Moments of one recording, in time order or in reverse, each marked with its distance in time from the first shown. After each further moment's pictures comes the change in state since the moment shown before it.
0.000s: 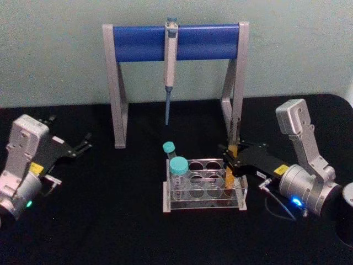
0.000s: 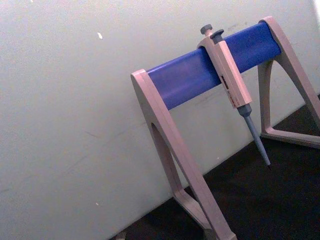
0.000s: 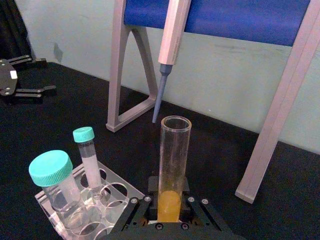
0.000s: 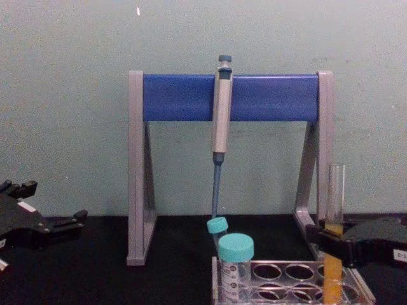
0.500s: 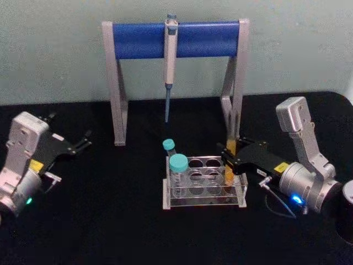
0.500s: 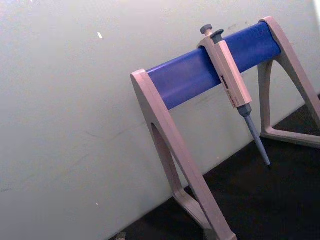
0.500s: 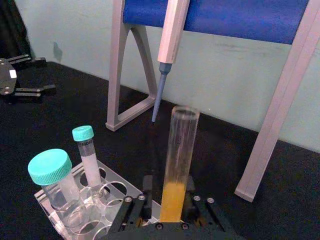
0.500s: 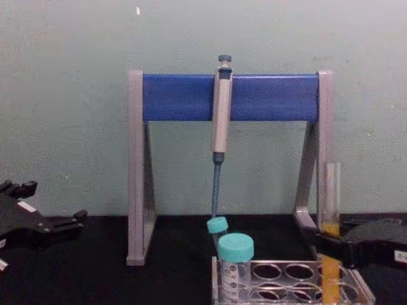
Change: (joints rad) left arm 0.000 0.000 0.000 0.000 0.000 0.000 0.000; right arm -0.002 0.001 0.001 0.000 0.001 0.001 0.000
